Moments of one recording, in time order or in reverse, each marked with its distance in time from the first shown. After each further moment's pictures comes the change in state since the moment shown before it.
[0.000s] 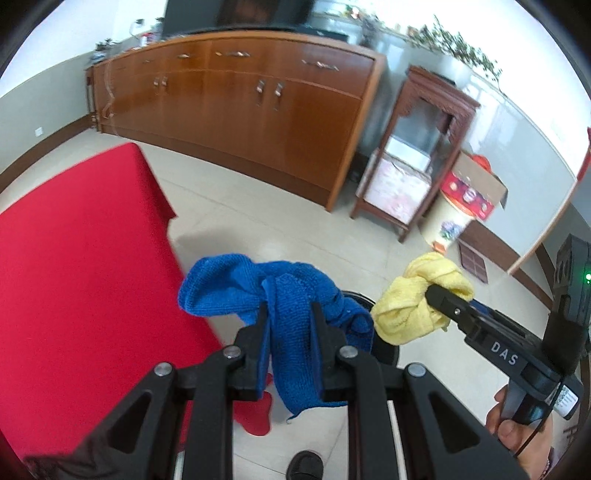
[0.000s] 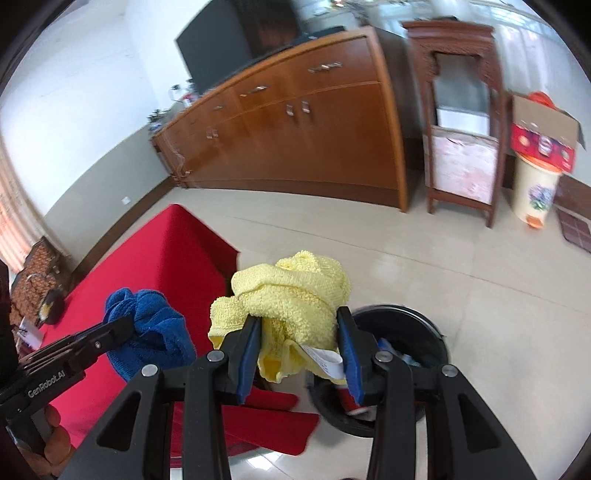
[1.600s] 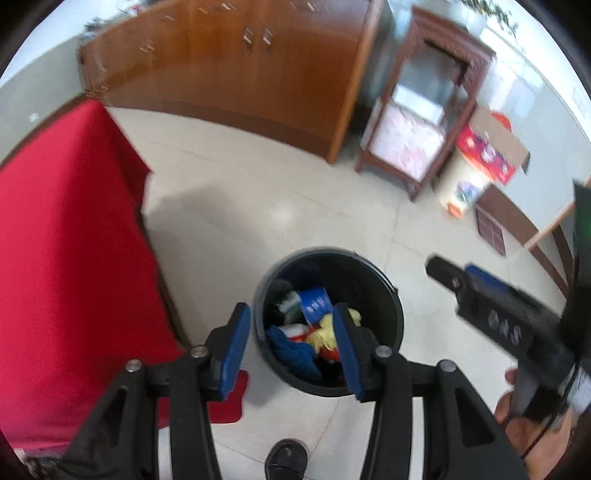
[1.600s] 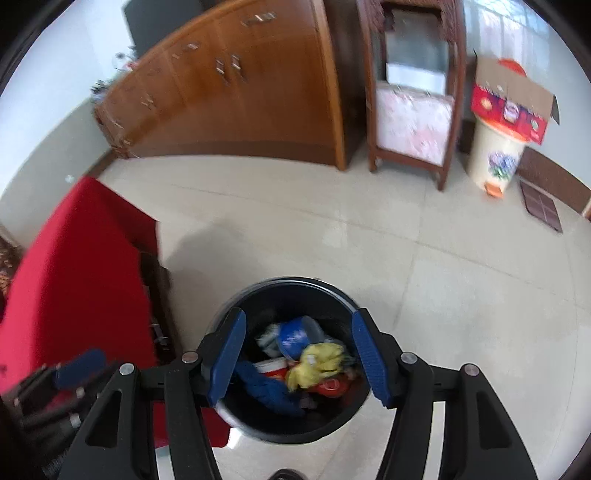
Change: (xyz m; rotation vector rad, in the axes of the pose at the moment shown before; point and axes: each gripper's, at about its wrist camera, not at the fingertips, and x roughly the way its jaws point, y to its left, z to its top) left arm 0.048 -0.050 -0.033 -0.024 0.112 0.092; right arm 0.064 -0.082 -0.003 0.010 0.130 -0.174
